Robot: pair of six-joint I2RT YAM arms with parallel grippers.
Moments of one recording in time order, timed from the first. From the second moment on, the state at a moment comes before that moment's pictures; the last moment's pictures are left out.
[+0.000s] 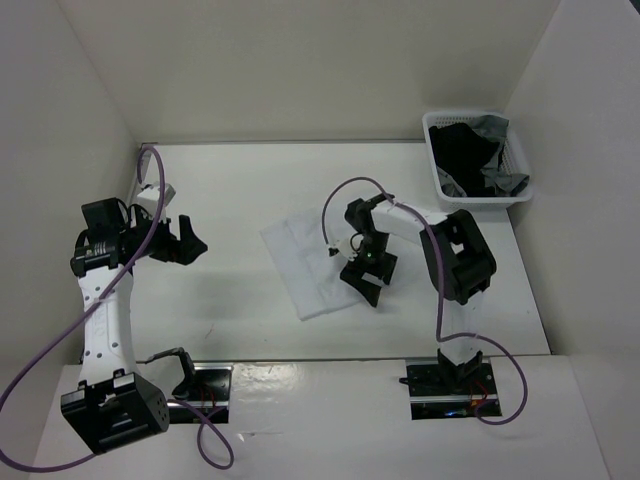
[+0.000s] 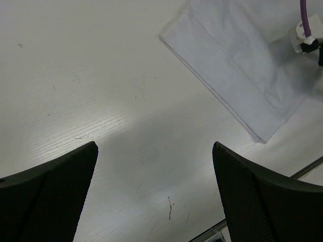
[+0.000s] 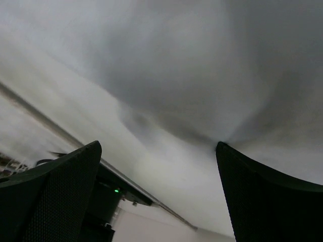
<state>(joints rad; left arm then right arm) 0.37 1.02 0.99 -0.79 0.71 0.34 0.53 1.95 1.30 -1.14 -0.28 -0.56</state>
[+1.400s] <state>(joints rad) 0.37 1.03 0.98 -0.77 0.70 0.34 0.47 2.37 2.17 -0.93 -0.25 -0.14</state>
